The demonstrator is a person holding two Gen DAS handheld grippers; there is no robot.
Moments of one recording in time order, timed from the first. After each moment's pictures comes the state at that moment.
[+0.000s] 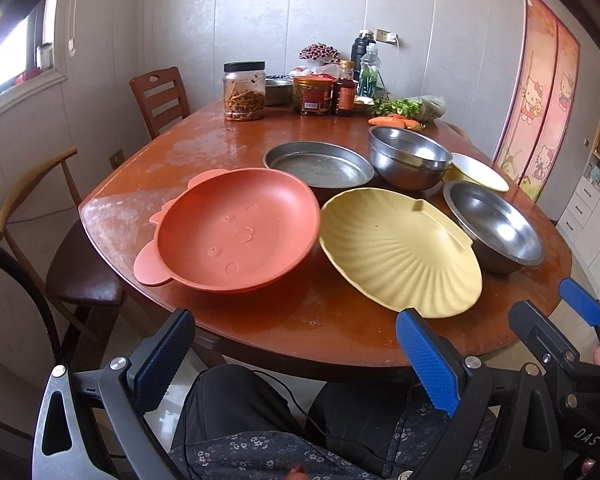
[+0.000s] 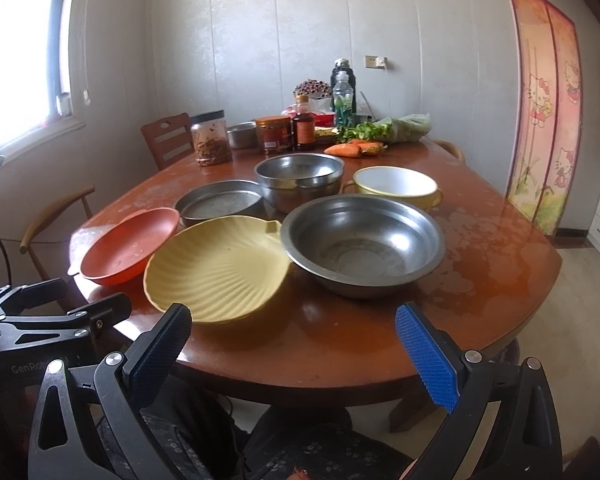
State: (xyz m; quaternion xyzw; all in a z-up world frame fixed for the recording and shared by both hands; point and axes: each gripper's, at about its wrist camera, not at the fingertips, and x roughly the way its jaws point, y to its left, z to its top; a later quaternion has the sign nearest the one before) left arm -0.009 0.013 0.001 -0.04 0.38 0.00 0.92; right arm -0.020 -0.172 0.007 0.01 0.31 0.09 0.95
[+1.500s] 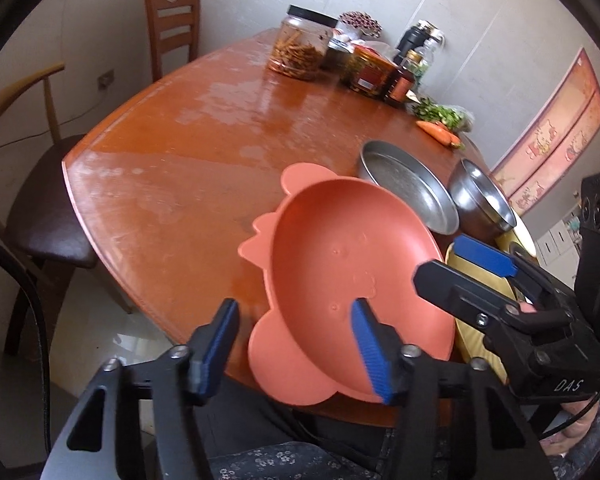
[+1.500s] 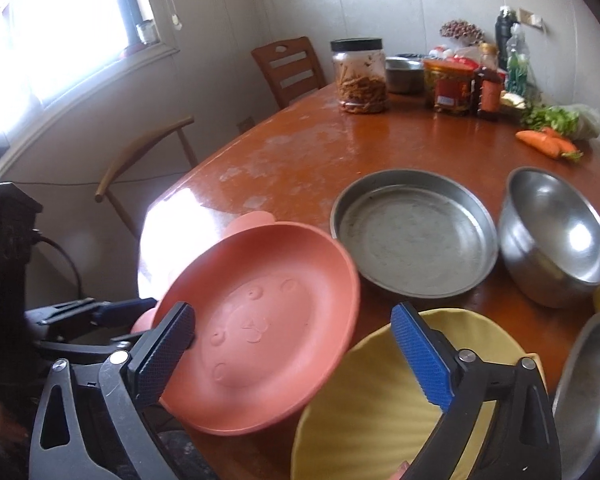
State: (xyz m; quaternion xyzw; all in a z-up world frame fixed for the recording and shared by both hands) left arm 0.078 0.140 -0.021 -0.17 0.46 -0.04 0.87; right arm 0.140 -0.013 -0.002 -0.02 0.43 0.31 0.85
